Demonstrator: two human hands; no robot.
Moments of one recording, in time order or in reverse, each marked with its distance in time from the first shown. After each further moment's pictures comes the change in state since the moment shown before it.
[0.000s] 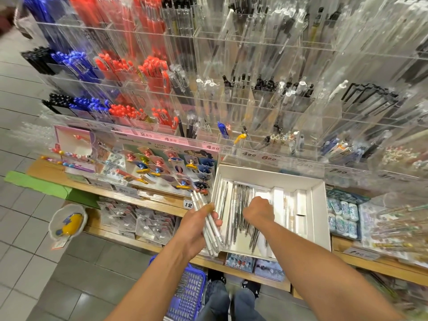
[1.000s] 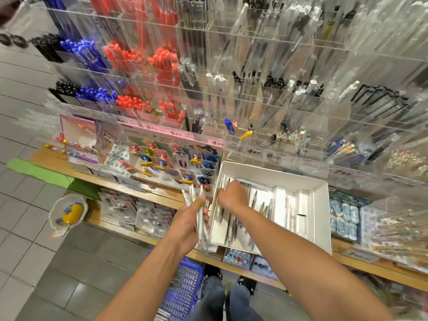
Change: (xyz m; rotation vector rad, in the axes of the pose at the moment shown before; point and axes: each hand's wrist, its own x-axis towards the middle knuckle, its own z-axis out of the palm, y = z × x) left_hand 0.000 0.001 -0.022 -0.066 0.024 0.047; right_hand -0.025 -0.082 -0.005 0.272 -0.089 -0.127
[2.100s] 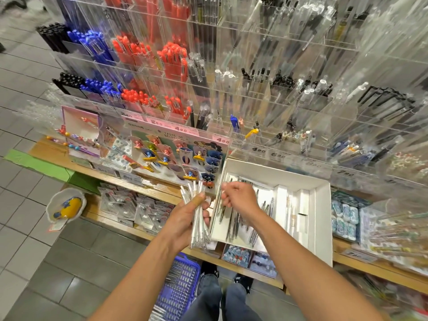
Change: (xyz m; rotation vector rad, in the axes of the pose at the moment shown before) left_hand -0.006 0.007 -0.015 -0.083 -0.144 -0.029; right_hand -0.047 0.004 -0.030 0.502 -0.160 -0.106
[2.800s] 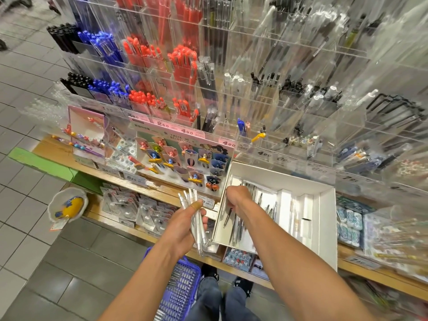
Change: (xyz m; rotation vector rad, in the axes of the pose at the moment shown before) left_hand 0.002 -0.003 -0.018 0.004 0.136 0.021; right_hand 0.037 -0.009 0.029 -0.148 0.162 0.383
